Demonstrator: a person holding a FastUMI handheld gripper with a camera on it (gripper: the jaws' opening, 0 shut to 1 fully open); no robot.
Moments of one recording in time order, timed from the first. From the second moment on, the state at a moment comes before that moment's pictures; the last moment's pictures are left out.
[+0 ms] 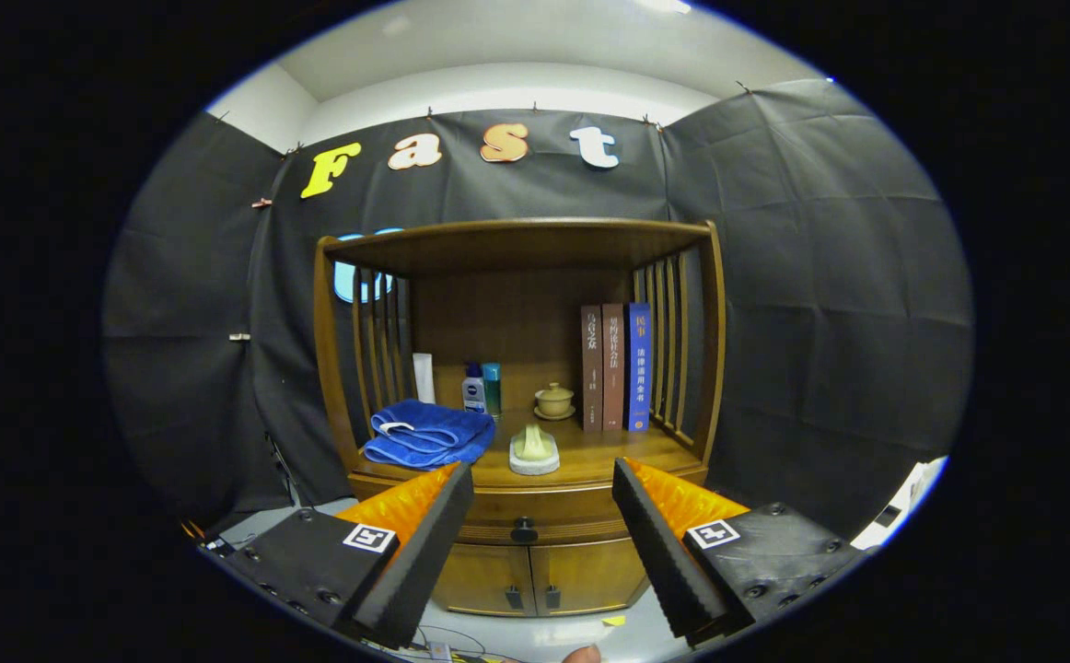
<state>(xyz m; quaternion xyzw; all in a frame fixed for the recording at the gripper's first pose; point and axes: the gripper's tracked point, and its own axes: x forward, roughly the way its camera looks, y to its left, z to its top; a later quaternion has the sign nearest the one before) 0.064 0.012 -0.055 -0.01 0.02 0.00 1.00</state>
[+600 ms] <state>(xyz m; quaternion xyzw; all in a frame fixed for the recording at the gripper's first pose) 0.017 0.027 -0.036 -0.01 0.02 0.03 1.00</state>
